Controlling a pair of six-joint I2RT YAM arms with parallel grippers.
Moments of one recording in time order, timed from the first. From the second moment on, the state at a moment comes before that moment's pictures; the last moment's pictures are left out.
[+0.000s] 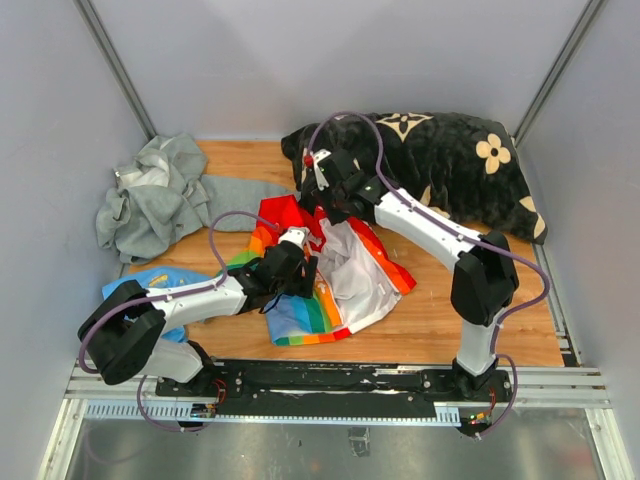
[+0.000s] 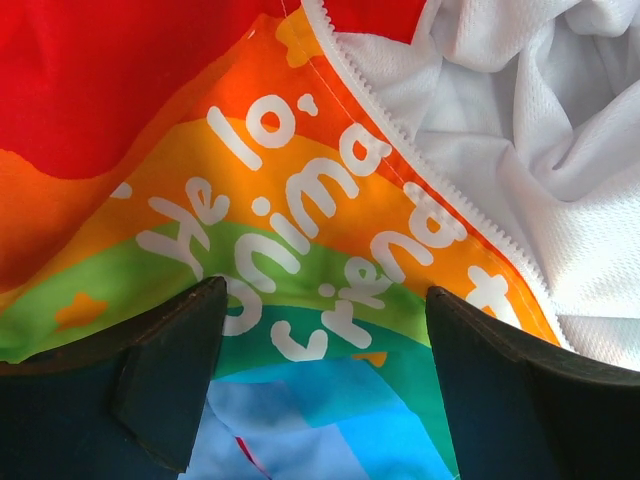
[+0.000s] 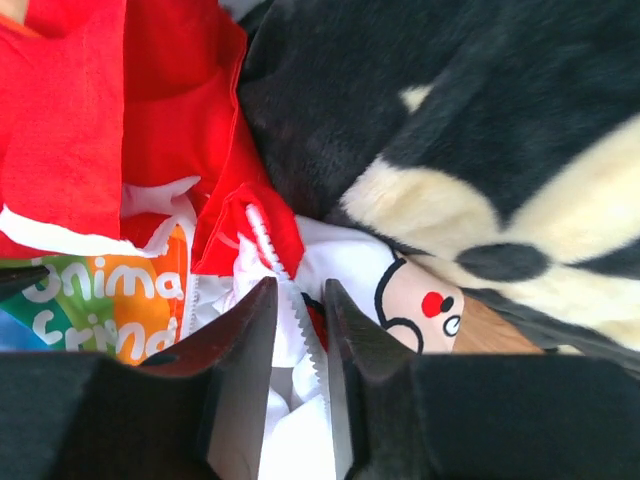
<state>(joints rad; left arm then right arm) -0.81 1.36 0.61 -0.05 -0.30 -0.46 0.73 1.84 1.64 -0.61 0.14 0.02</state>
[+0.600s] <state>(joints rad) -0.81 1.20 0.58 -0.05 -0.27 -0.46 0.73 1.38 1.17 -0.57 0.14 0.02</state>
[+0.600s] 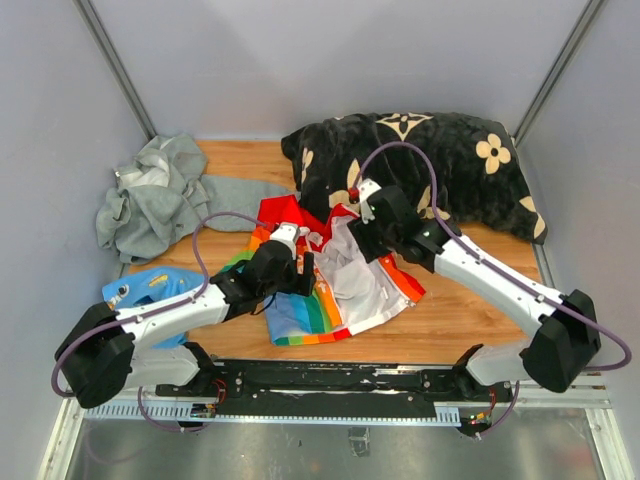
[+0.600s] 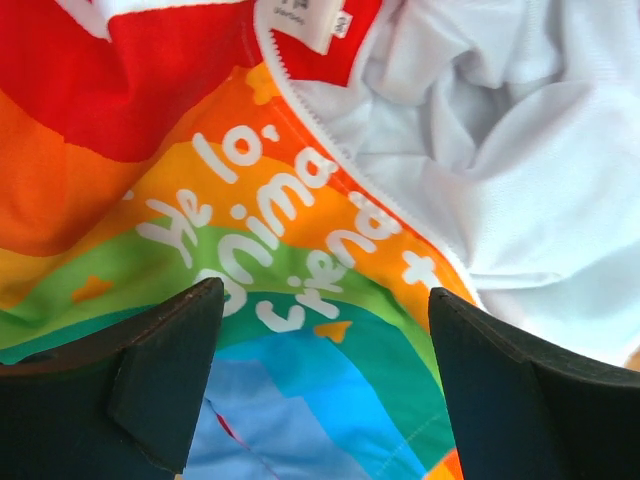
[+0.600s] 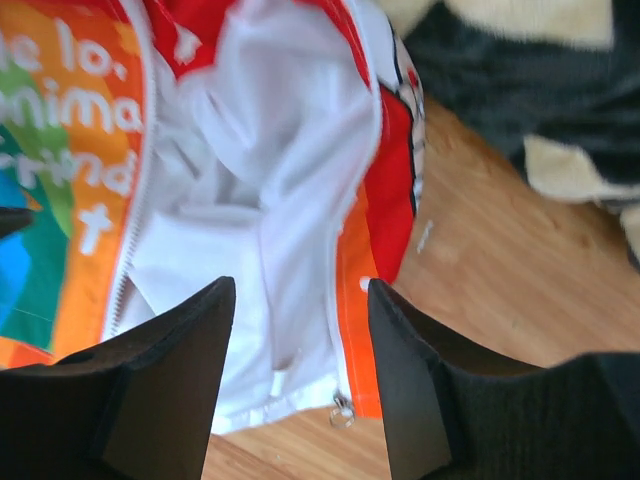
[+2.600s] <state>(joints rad) -0.96 1.71 0.85 0.03 -0.31 -0.52 0.58 1.27 0.58 -0.39 0.14 0.26</state>
